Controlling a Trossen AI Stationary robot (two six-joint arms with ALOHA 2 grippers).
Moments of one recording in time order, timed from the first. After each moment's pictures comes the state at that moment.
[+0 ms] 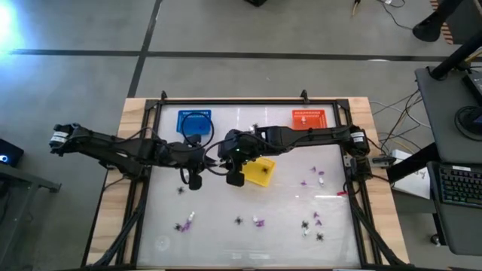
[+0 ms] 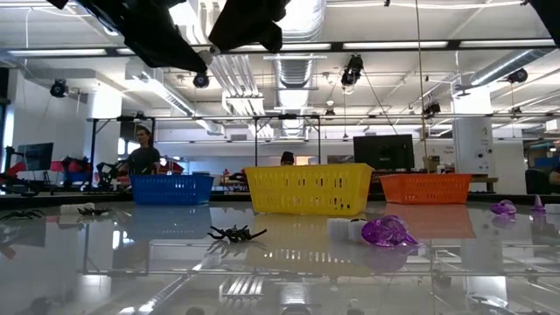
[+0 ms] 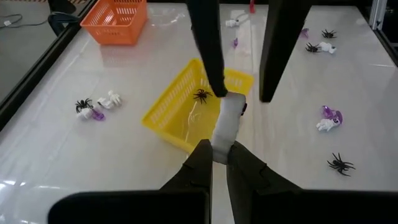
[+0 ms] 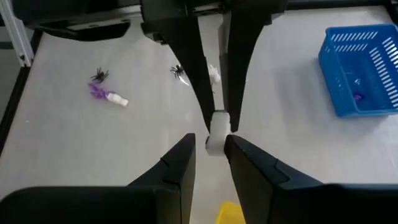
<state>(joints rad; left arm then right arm) -0.14 1.06 0.76 -0.27 -0.21 -0.11 0.03 2.01 1.94 -0.71 -0.03 0.07</state>
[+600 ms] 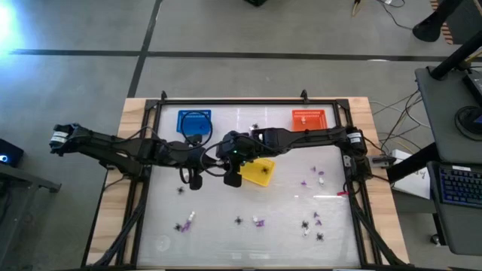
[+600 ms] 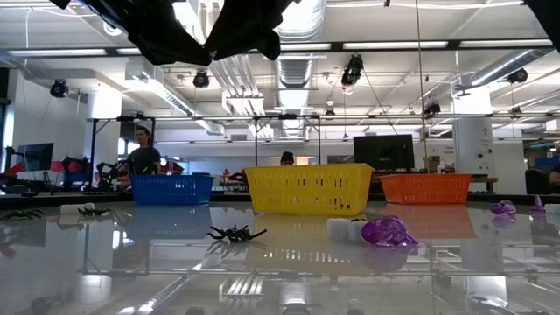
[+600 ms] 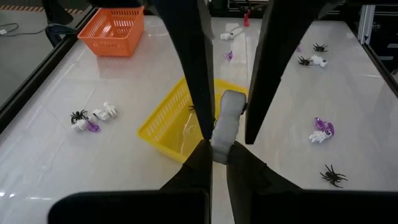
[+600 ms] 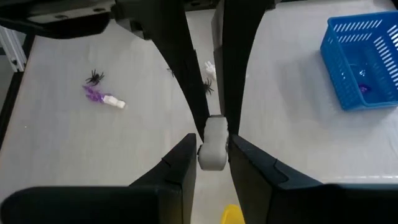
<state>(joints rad) -0.13 1.06 0.76 -0.23 -0.20 -0.11 0.03 2.02 1.94 -0.70 -0.02 0.11</state>
